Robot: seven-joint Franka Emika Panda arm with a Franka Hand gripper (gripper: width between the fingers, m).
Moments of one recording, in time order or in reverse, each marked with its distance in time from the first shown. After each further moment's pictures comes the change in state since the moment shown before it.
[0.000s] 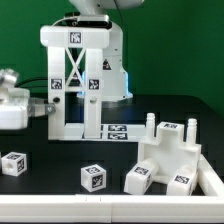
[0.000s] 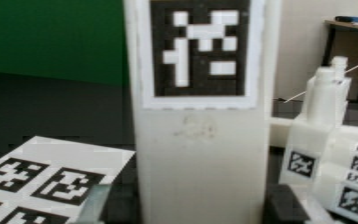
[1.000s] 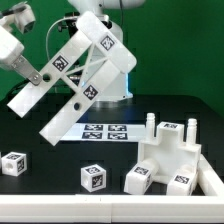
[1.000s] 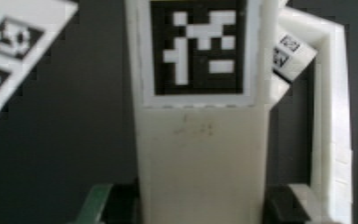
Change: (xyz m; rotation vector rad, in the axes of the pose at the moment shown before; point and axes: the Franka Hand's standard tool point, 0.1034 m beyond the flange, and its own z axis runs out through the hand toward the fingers) arm -0.038 -0.063 -0.021 -0.062 0.712 -0.169
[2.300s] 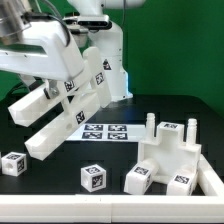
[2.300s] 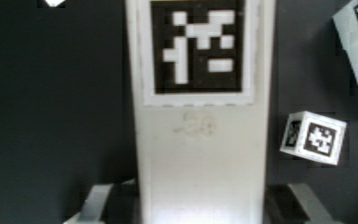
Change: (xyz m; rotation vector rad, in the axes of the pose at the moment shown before) arm 0.002 -0.005 0.024 -0.566 0.239 -0.389
